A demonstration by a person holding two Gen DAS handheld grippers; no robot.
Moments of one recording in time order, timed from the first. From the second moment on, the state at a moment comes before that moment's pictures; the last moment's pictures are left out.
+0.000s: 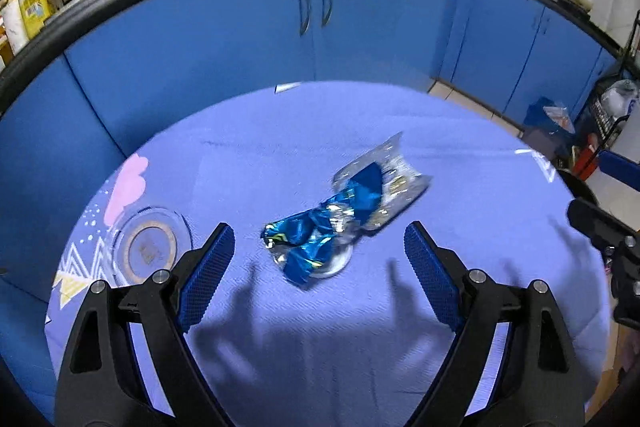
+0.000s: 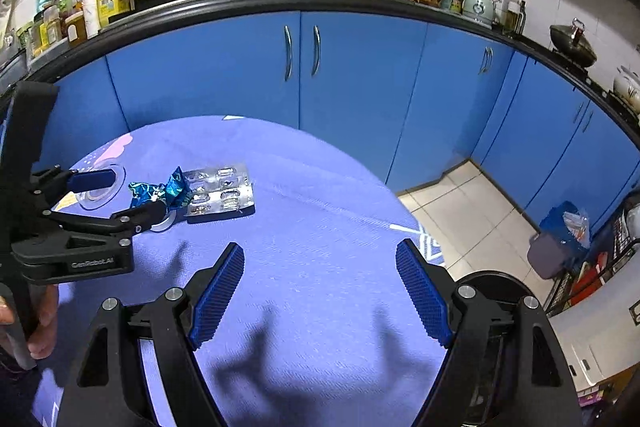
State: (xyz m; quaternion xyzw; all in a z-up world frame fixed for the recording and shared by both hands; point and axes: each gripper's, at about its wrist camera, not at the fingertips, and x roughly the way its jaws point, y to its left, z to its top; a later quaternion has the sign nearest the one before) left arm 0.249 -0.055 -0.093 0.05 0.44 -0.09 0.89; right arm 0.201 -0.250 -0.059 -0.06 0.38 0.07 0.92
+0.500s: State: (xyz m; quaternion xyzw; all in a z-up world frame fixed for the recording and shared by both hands) left arm 0.253 -0.025 -0.104 0.01 0.44 -0.10 0.89; right arm 0.239 -0.205 -0.087 -0.07 0.41 0.11 0.90
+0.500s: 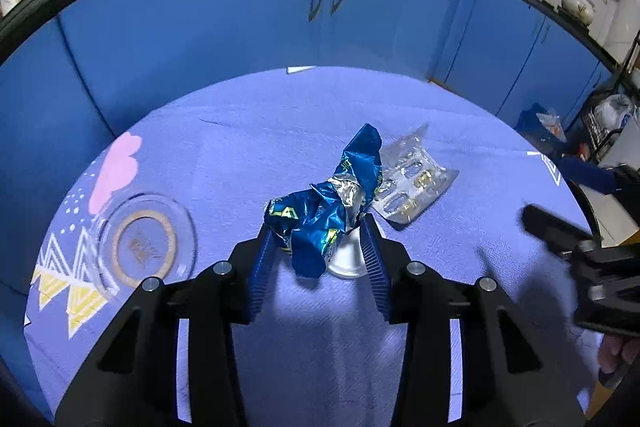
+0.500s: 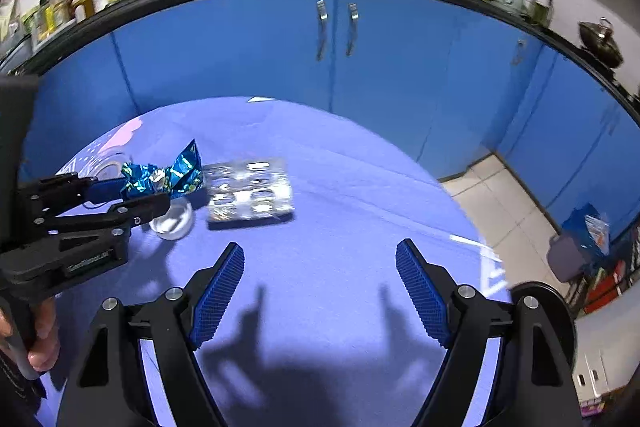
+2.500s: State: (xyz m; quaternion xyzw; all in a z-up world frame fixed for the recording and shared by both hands) left arm 0.206 -0.066 -0.056 0.03 0.40 -0.11 0.91; right arm 0.200 -0.234 -0.070 -0.08 0.40 0.12 0.91
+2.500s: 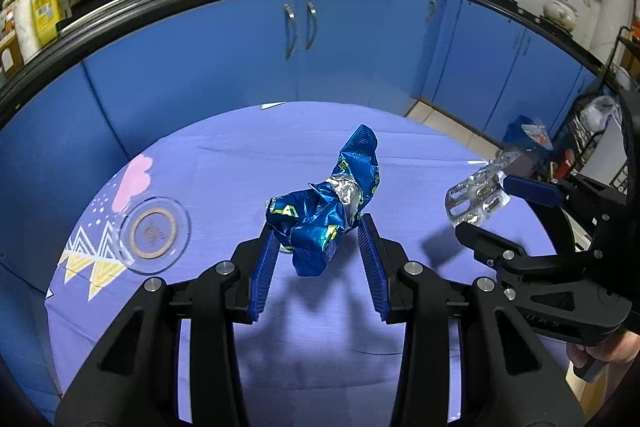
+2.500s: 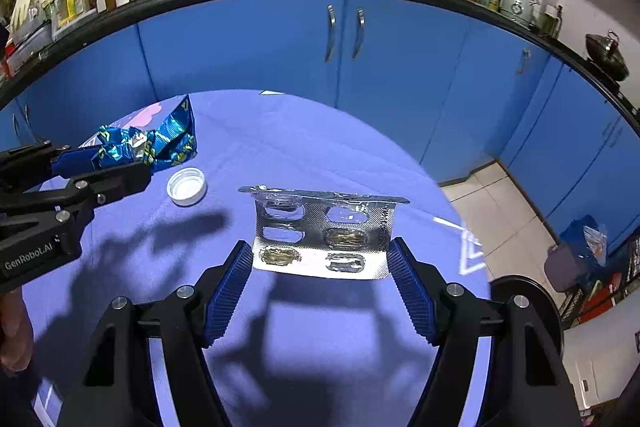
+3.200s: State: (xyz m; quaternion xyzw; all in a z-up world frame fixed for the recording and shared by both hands) left arm 0.181 -0.188 -0.029 0.09 0.38 -0.18 0.90; right arm 0.161 -0.346 -0.044 -0.05 0.36 0.04 0.93
